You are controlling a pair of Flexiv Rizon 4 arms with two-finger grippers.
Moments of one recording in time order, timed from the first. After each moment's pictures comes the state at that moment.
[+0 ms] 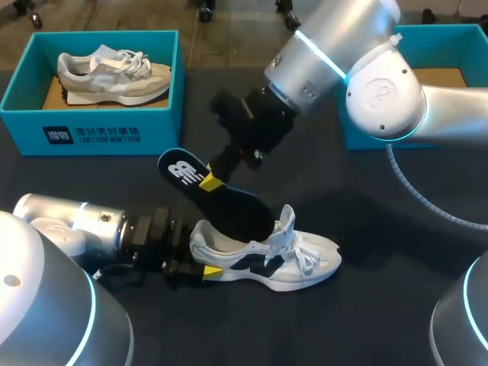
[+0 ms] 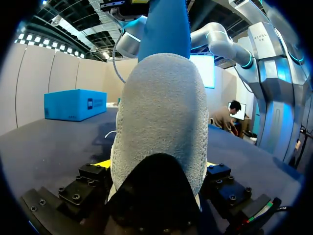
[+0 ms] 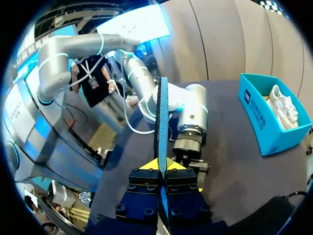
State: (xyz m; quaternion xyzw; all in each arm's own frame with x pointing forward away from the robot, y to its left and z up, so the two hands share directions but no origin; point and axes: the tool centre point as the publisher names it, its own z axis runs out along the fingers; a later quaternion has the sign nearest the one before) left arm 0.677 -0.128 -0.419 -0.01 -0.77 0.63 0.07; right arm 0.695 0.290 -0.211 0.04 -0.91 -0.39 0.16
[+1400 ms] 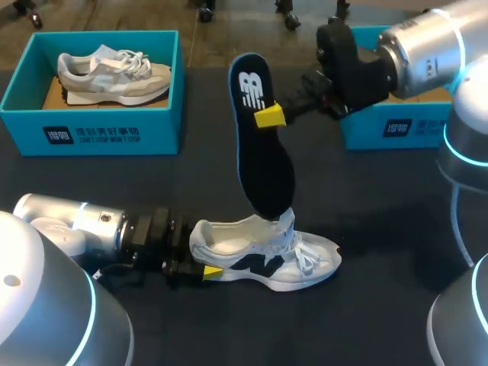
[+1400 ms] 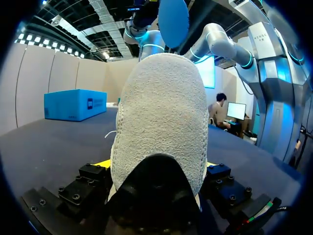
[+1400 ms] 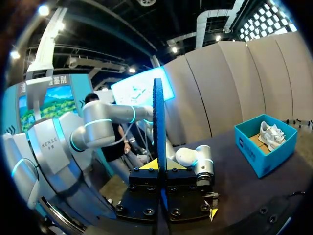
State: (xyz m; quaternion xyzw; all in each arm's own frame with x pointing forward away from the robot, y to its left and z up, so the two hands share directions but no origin) left arm 0.677 -0.128 -0.420 -0.01 -0.77 0.63 0.07; right arm 0.680 0.206 -0.064 -0.03 -0.76 -0.61 0.20
